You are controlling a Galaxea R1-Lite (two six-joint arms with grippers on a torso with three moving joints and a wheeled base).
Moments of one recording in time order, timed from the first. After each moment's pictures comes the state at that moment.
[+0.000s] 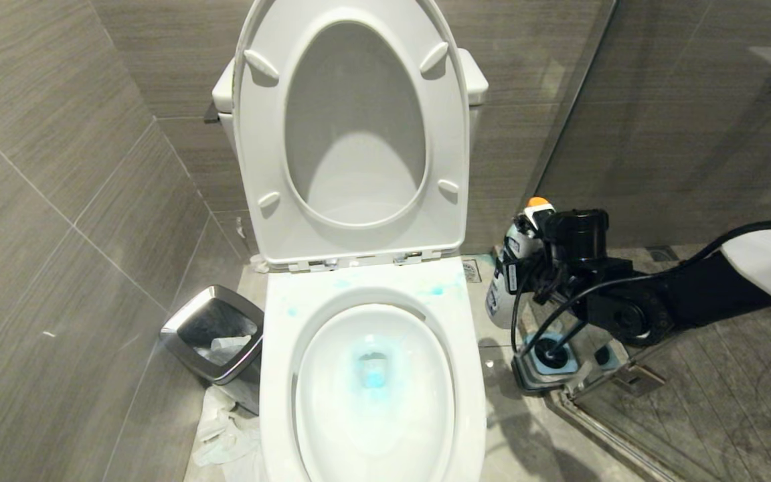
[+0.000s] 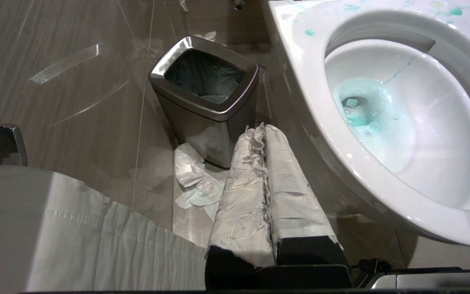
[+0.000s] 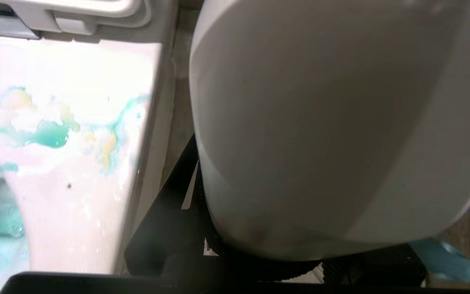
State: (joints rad) left arm 0.00 0.00 -0.02 0.05 0.00 0.01; right arm 0.35 2.11 -1.17 -0.61 -0.31 -0.04
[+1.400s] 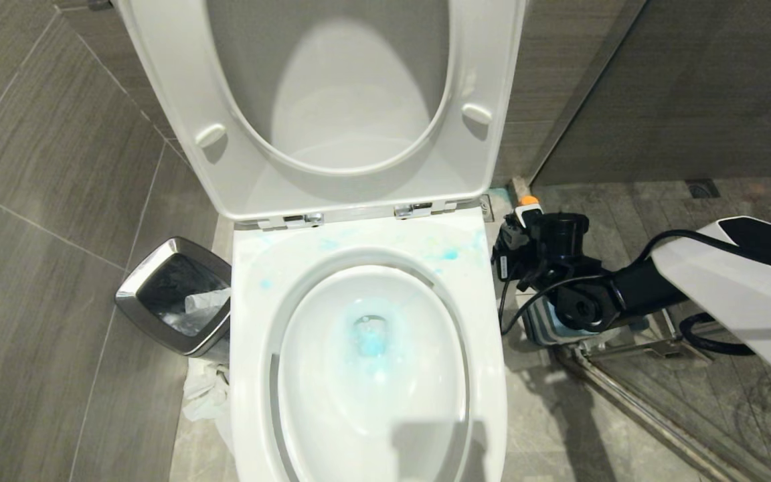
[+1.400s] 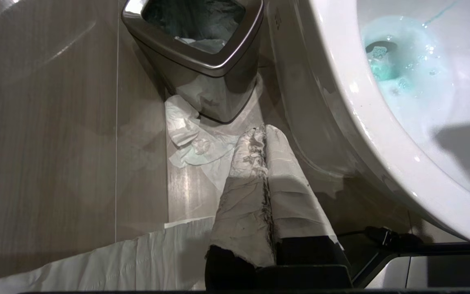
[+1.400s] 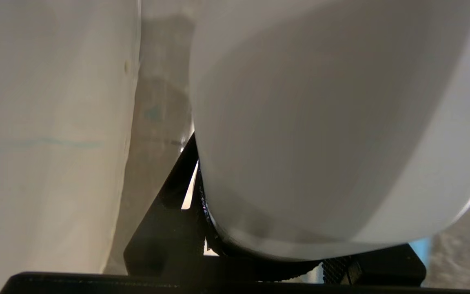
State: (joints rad) left arm -0.01 0.00 -0.02 0.05 0.00 0.01; right arm 0.28 2.32 -1.40 -0.68 -0.27 -0.10
